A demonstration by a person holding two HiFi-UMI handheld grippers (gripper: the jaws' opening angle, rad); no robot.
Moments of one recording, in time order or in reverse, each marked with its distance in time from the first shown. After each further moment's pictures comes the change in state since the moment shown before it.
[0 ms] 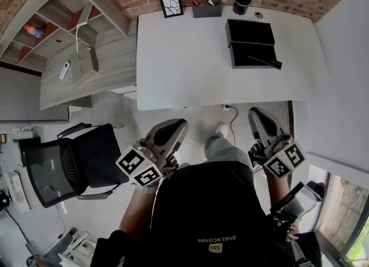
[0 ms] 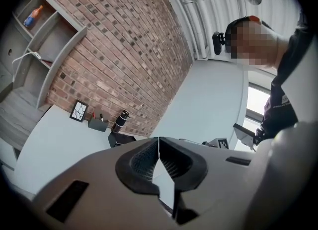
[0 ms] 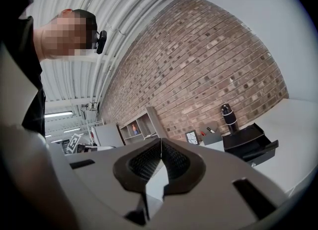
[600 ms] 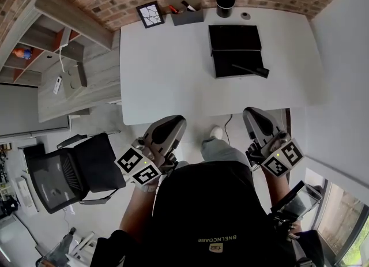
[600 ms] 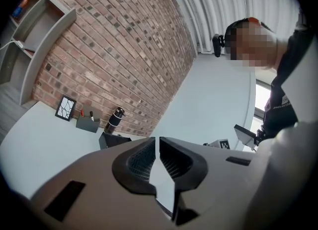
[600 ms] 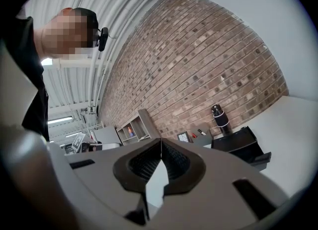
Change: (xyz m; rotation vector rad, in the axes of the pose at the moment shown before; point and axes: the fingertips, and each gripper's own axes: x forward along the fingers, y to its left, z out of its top) left arm 0.121 0.005 0.010 -0.008 0.031 0.007; right arm 0.001 -0.098 0.036 0.053 0.024 0.019
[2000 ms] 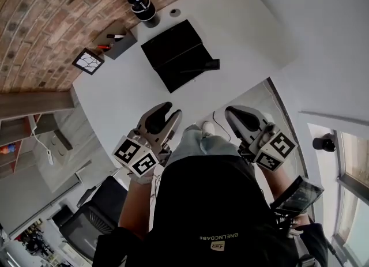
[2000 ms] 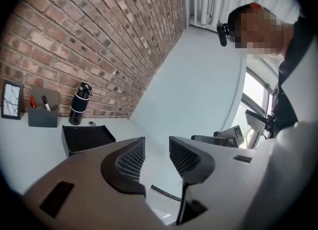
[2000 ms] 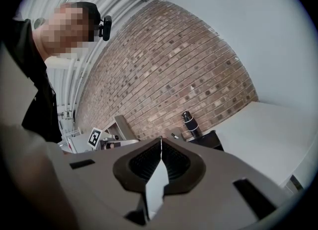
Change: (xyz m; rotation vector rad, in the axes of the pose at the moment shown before) left arm 0.171 0.001 -0.032 0.099 0.312 -0.261; right arm -0.051 -0.070 0.025 0.093 -0.095 -0.220
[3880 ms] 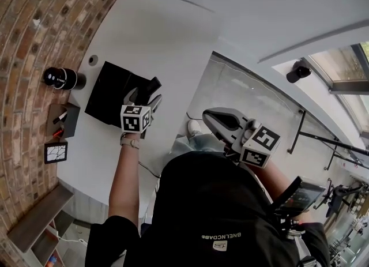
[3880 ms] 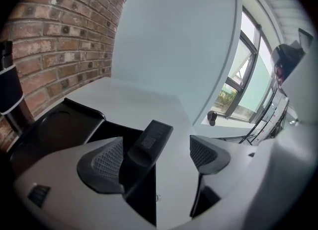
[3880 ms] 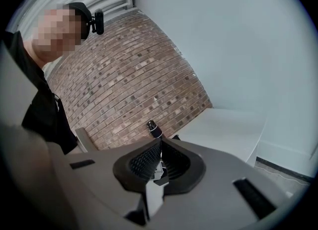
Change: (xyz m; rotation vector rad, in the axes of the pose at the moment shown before) left arm 0.226 0.130 -0.142 0.405 0.624 -0.132; right arm -0.052 -0.040 -0.004 0.098 -0.111 -0.478
